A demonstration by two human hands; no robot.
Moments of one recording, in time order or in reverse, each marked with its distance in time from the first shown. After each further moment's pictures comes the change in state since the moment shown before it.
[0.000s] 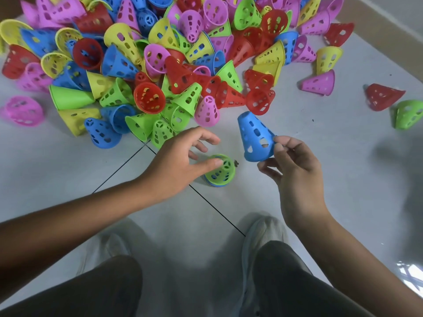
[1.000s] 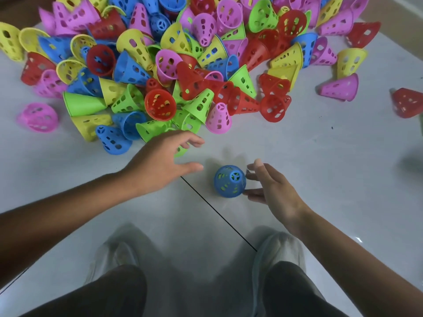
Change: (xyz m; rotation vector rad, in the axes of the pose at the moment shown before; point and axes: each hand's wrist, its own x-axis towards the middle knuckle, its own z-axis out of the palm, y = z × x) left_hand 0.020 -0.043 -0.047 0.324 -0.043 0.010; right_hand 0.031 0.040 0.010 -0.468 -0.359 0.352
